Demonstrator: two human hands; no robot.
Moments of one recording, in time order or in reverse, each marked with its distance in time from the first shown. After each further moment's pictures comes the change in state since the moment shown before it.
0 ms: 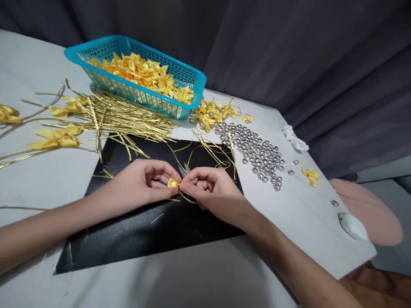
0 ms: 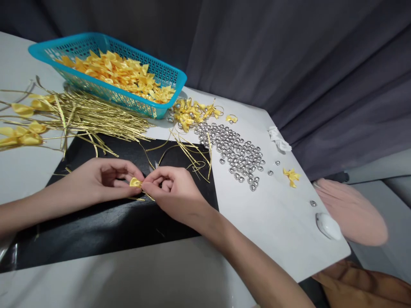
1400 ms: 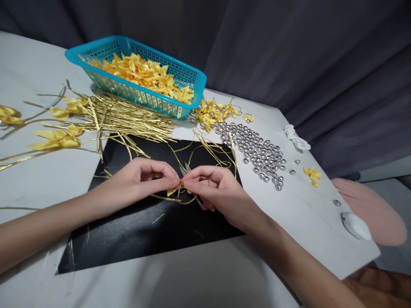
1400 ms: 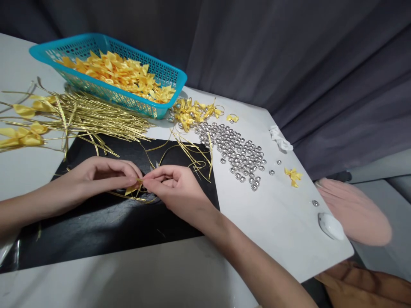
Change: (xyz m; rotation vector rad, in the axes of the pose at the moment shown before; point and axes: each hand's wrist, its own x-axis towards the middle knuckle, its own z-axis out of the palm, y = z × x) left_hand -0.003 0.002 -0.010 0.114 -0.052 0.131; right_hand -0.002 0.002 -0.005 0.299 -0.046 0.052
